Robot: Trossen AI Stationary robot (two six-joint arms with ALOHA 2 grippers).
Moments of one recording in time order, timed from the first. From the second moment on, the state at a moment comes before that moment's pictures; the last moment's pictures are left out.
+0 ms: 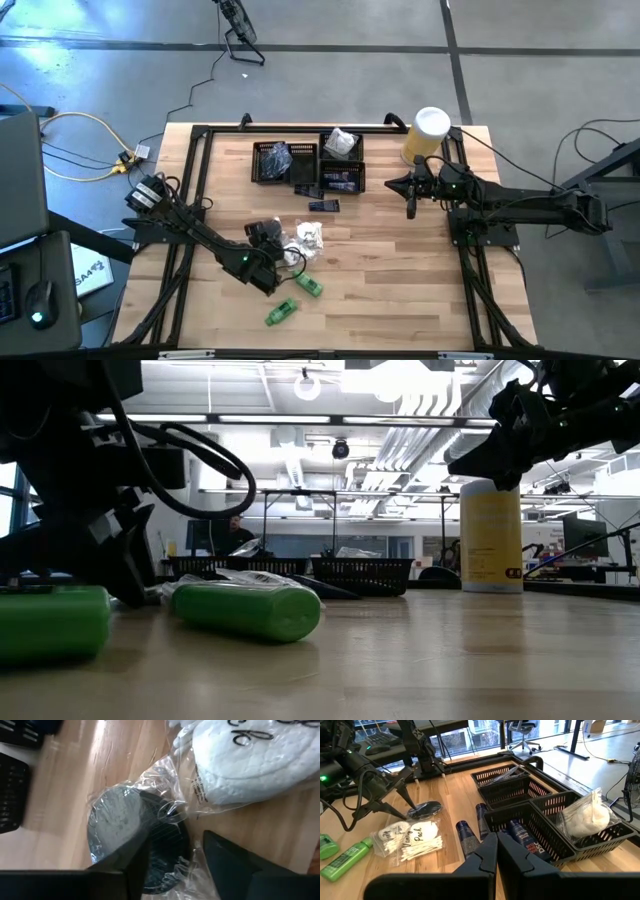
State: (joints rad) left arm -0.54 1.75 0.93 -0.69 -0.61 -0.77; right arm -0.30 0.67 0.26 0.18 -0.05 0.13
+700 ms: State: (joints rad) left arm -0.54 1.75 0.94 -0.68 -0.61 -0.76; right arm -0.30 0.67 0.26 0.18 -0.05 0.13
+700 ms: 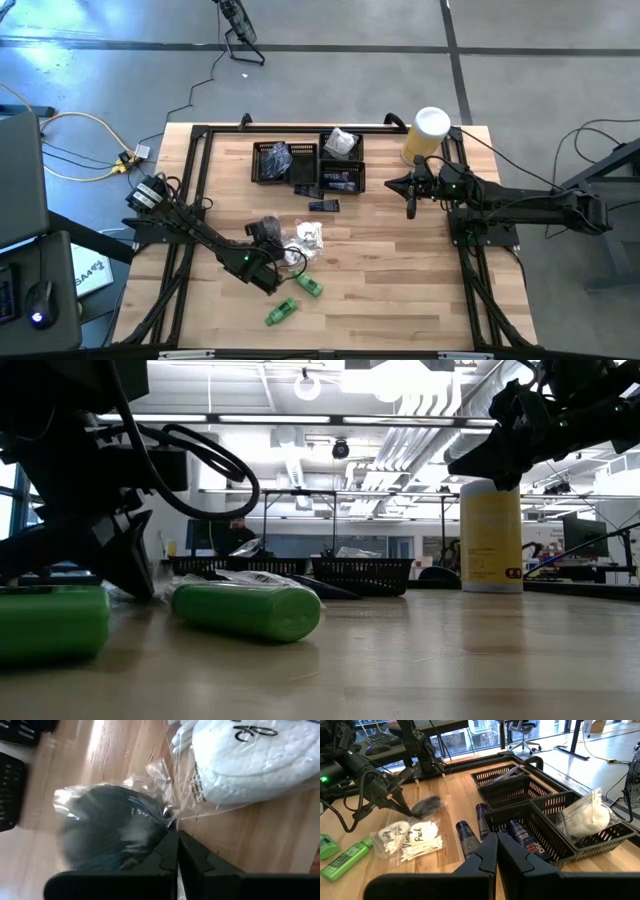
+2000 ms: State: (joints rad) left arm -0.47 1.73 1.33 -1.41 -0.90 -0.74; right arm -0.30 0.67 0.26 0.18 -0.06 0.13
